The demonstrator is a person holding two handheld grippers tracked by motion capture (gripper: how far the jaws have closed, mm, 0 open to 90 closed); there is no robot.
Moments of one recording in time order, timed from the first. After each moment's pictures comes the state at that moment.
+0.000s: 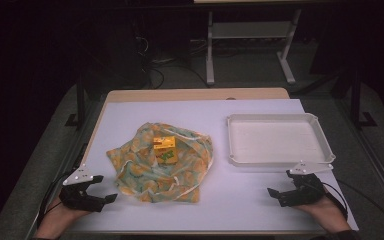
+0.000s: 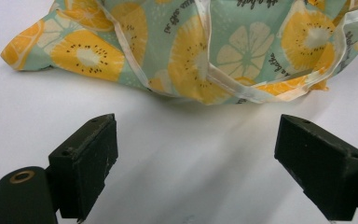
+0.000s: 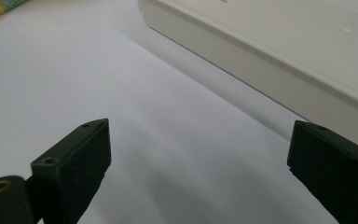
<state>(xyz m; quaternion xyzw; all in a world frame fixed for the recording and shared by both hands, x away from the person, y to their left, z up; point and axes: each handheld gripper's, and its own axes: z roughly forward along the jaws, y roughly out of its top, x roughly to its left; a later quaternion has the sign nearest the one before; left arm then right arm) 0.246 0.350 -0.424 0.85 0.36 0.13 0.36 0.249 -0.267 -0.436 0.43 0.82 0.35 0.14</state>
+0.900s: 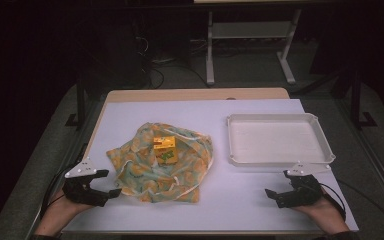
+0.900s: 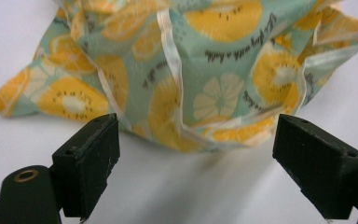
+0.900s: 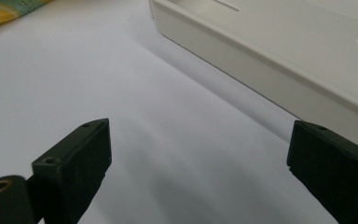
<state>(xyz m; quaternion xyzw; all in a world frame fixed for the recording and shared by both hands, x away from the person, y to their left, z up) 0.257 0.335 -0.404 0.85 0.34 0.11 0.38 0.244 -0.260 -0.433 0.42 0.82 0.36 0.14</state>
